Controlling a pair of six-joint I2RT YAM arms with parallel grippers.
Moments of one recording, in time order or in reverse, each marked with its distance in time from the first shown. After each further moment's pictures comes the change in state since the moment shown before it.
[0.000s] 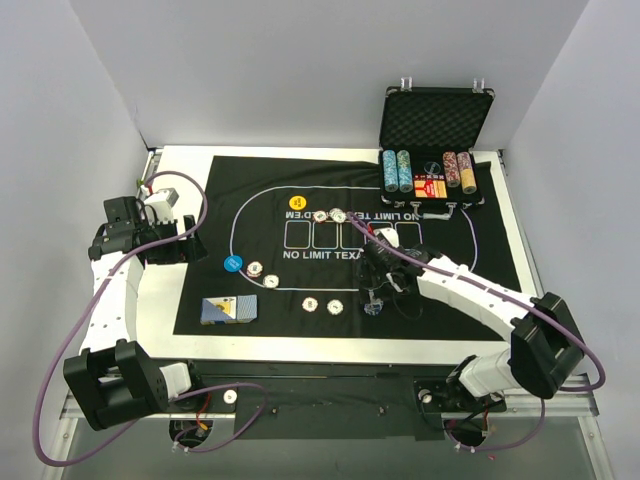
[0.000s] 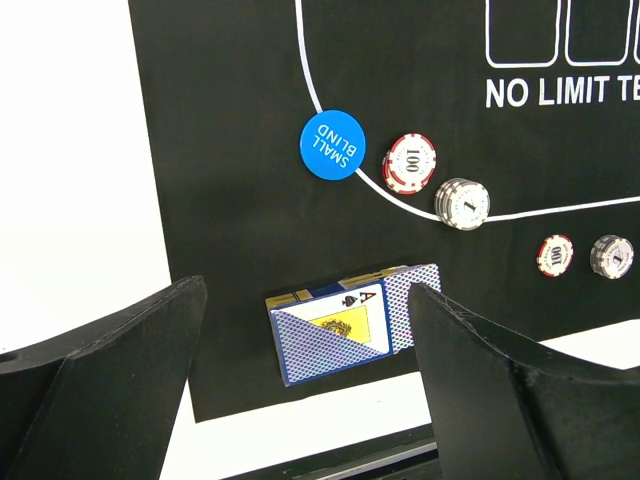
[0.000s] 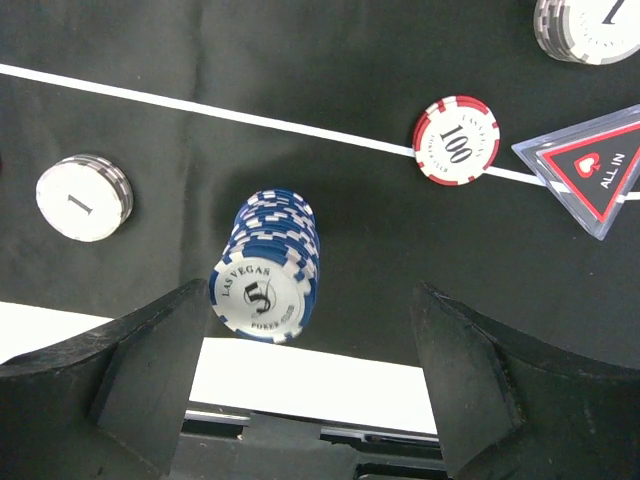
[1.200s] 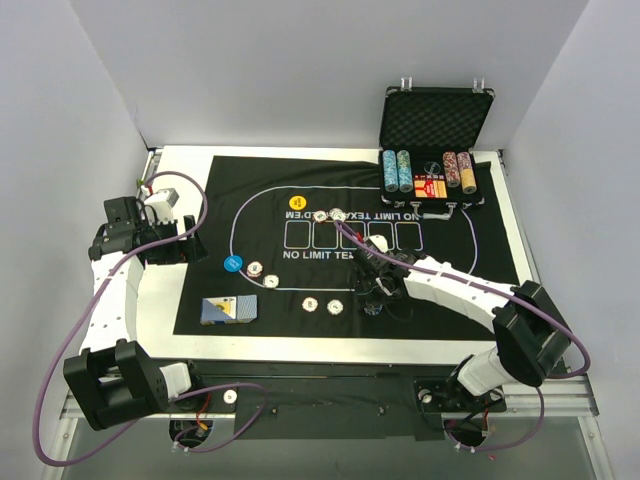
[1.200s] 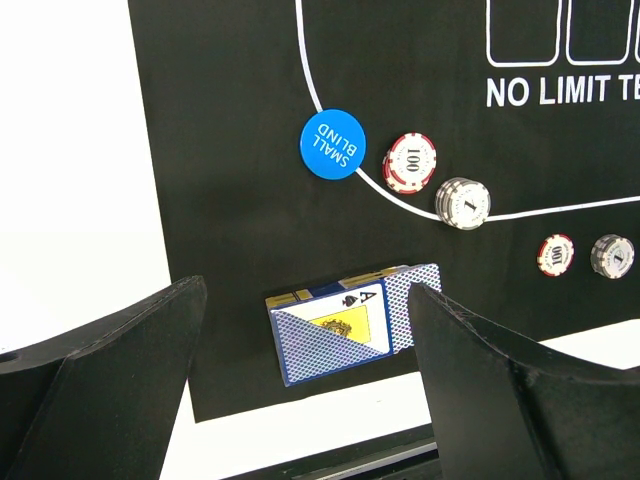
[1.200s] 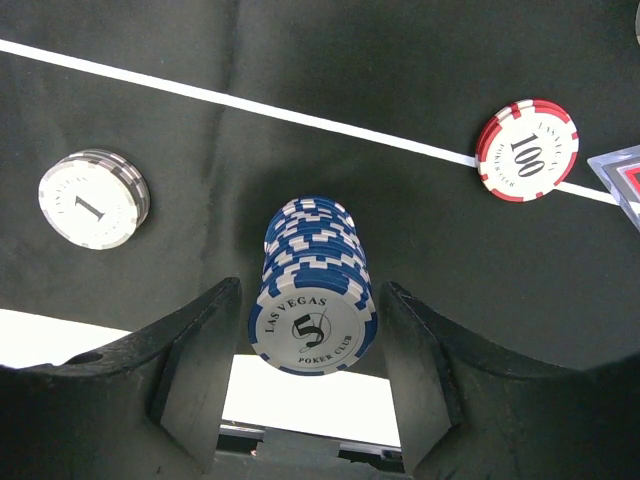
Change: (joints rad) left arm 0.000 0.000 -0.002 0.001 0.000 0.001; right arm 0.039 0.087 -0.020 0.074 -0.027 0.018
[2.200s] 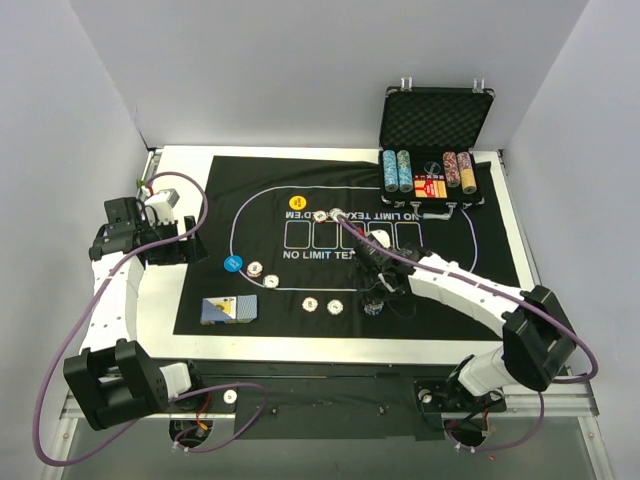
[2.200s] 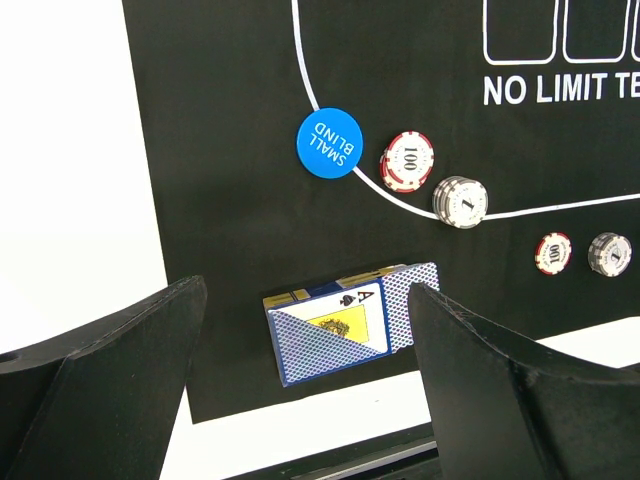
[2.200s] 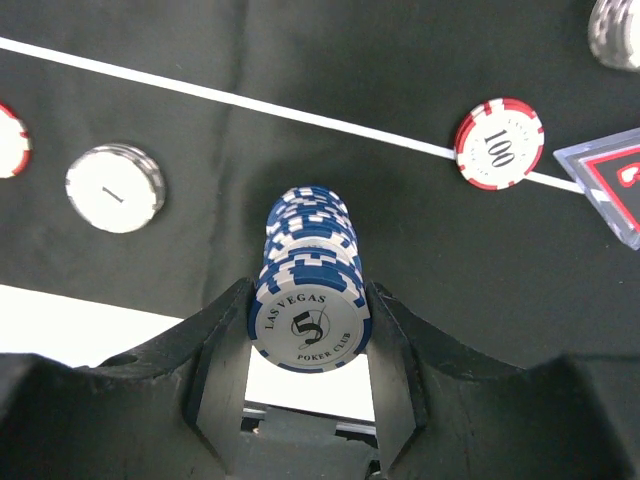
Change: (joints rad) left arm 0.000 0.000 -0.006 0.002 0.007 0.000; right arm 0.000 -0.027 0.032 -0.061 0.007 -0.004
